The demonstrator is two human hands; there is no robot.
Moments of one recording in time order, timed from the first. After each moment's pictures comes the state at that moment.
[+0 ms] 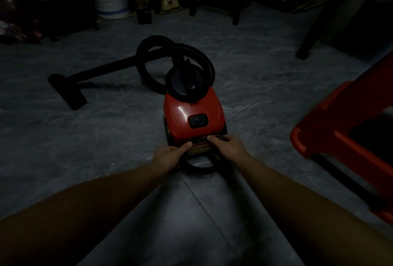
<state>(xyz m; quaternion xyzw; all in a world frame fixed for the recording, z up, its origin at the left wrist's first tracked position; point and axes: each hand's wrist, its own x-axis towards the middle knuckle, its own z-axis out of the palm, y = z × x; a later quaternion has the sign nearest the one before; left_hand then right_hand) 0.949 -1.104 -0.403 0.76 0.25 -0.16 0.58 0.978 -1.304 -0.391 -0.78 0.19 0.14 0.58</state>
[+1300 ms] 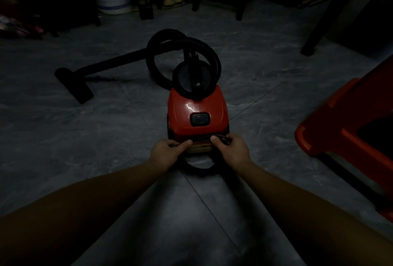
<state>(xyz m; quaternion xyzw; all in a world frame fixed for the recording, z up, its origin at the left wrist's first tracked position) 0.952 -1.088 -0.404 0.82 0.17 -0.10 0.54 0.964 -1.302 -0.408 -0.86 0.13 0.05 0.50</state>
